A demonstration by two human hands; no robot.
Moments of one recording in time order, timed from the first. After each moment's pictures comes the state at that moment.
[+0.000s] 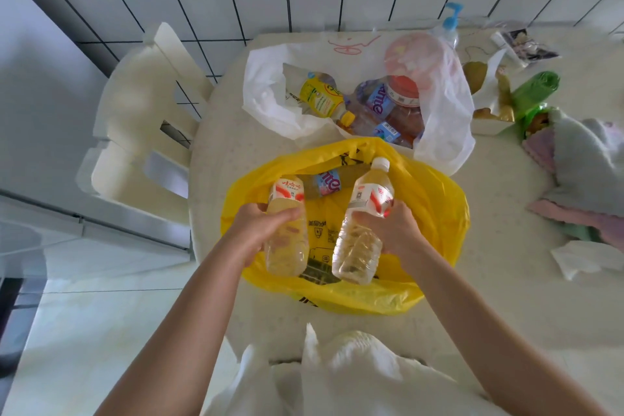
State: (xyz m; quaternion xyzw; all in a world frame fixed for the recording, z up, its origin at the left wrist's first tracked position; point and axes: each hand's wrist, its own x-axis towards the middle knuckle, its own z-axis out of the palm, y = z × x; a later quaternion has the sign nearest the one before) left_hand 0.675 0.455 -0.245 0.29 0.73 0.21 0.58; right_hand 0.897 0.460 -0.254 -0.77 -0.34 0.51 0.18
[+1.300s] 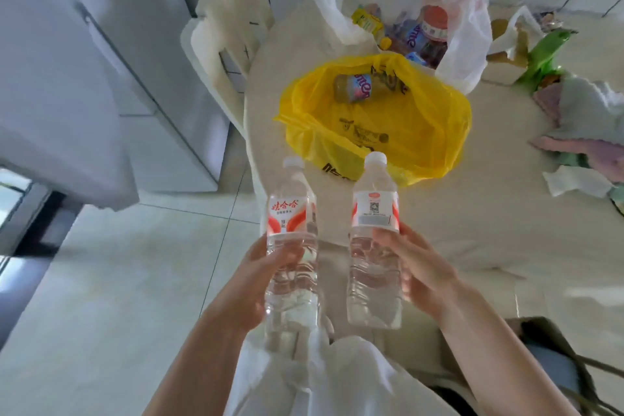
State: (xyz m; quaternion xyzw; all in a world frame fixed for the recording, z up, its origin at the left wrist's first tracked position) left_hand 0.694 0.074 -0.219 0.17 0.52 0.46 0.71; right_hand 0.915 0.136 -0.198 -0.49 -0.26 0.79 0.26
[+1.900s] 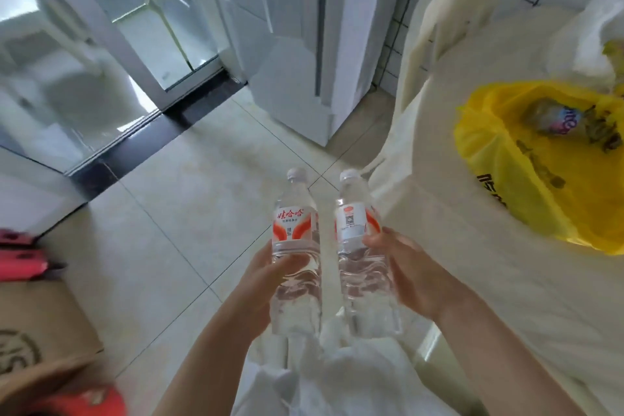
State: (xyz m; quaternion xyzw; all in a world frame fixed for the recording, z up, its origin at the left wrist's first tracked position) left_hand 0.619 -0.135 -0.233 0.00 0.56 0.62 0.54; right_hand 0.752 0.038 -0.211 -0.41 -0.38 0.83 -0.04
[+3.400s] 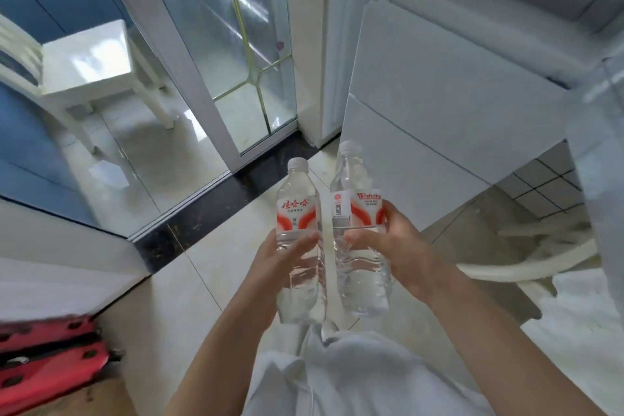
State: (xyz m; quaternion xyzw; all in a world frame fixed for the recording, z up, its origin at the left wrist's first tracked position) left_hand 0.076 -0.121 -0.214 0.00 0.65 0.60 0.46; right_hand 0.170 0.046 -0.205 -0.34 -0.57 0.75 -0.01
